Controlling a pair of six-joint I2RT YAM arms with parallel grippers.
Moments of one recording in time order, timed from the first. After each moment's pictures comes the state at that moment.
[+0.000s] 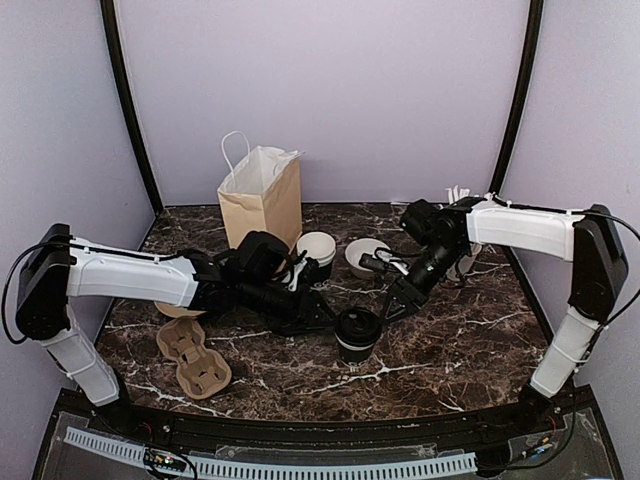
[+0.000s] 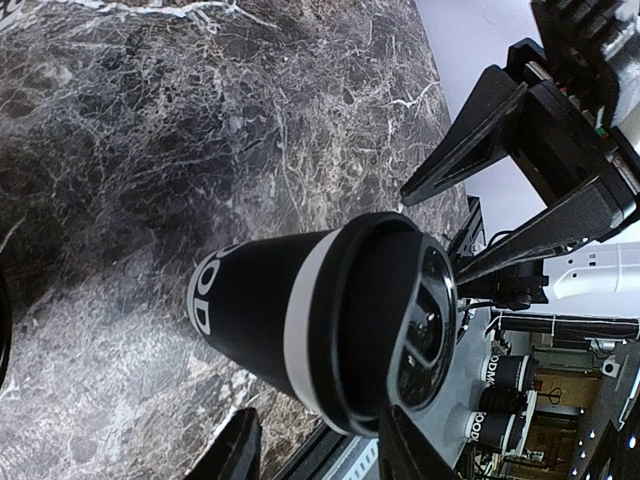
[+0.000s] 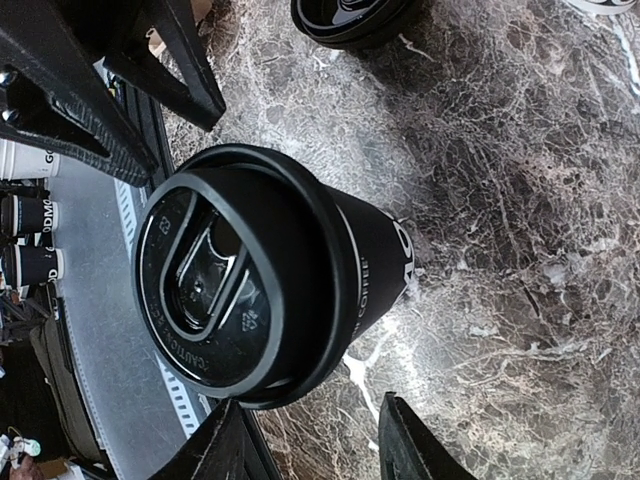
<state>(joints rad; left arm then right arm) -0.94 1.63 1.01 -0.10 0.43 -0.88 0.62 1.71 1.29 -1.01 -0.71 -0.34</state>
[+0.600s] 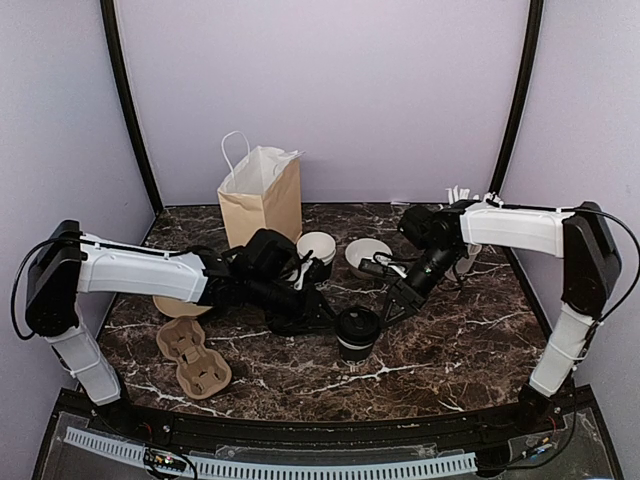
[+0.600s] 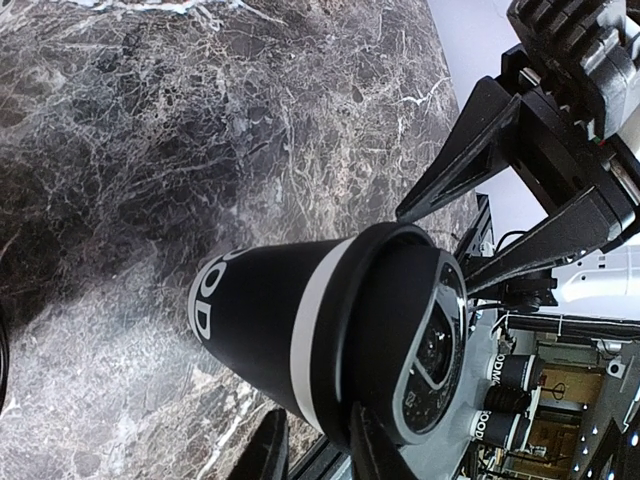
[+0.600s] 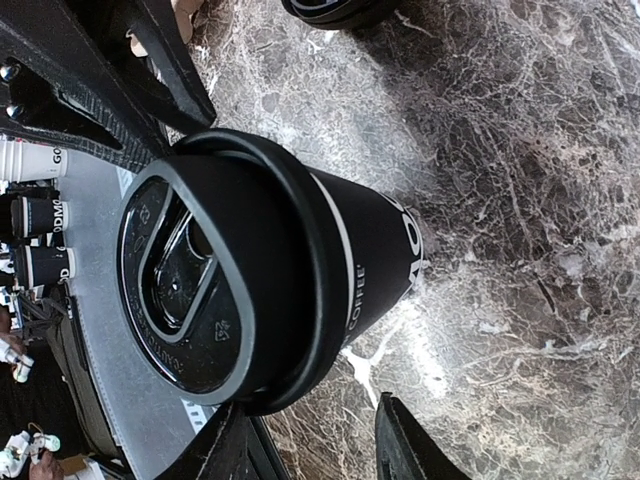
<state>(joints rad) -0.94 1.69 1.07 -0.14 0.44 -0.86 0.62 1.75 1.29 -1.02 -0.73 -0.34</state>
